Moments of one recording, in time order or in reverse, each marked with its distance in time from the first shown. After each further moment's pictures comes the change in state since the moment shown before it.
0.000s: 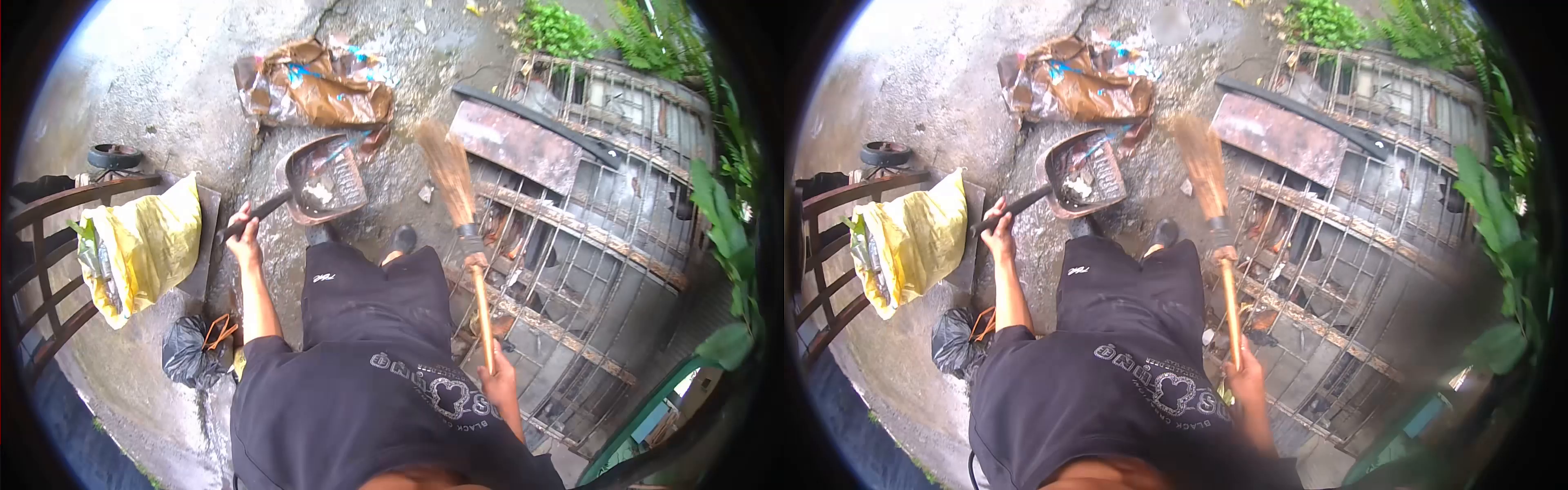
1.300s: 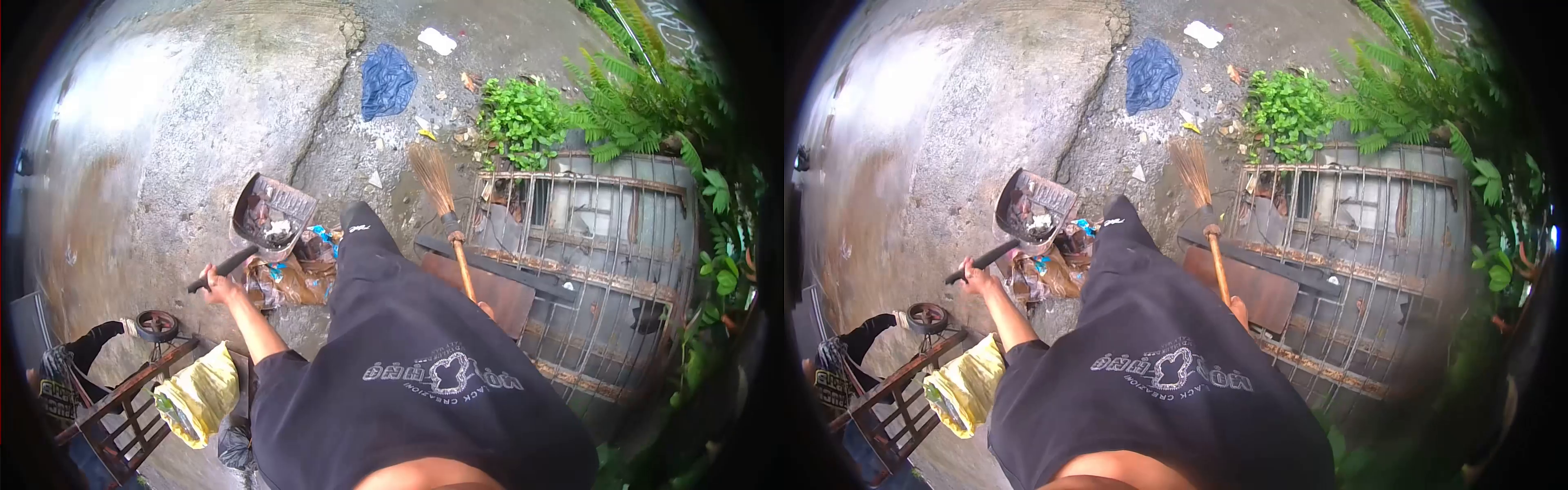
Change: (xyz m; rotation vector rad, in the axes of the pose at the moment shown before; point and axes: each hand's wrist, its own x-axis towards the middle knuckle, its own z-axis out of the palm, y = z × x) left_hand 0.334 0.162 0.405 -0.161 0.742 0.344; right_hand 0.550 -0.179 -0.161 0.299 0.102 0.019
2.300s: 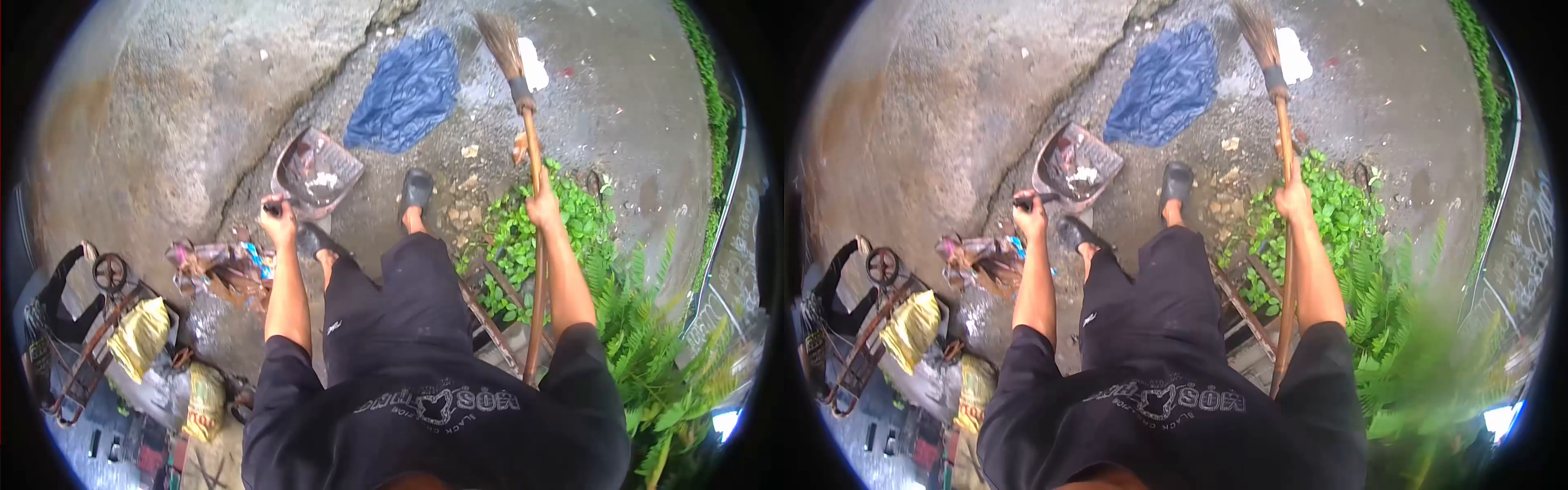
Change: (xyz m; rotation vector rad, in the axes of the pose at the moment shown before) left_hand -0.240 -0.344 0.395 0.615 -0.378 0.033; right_hand 0.636 -0.632 -0.023 -1.000 -0.199 -0.637
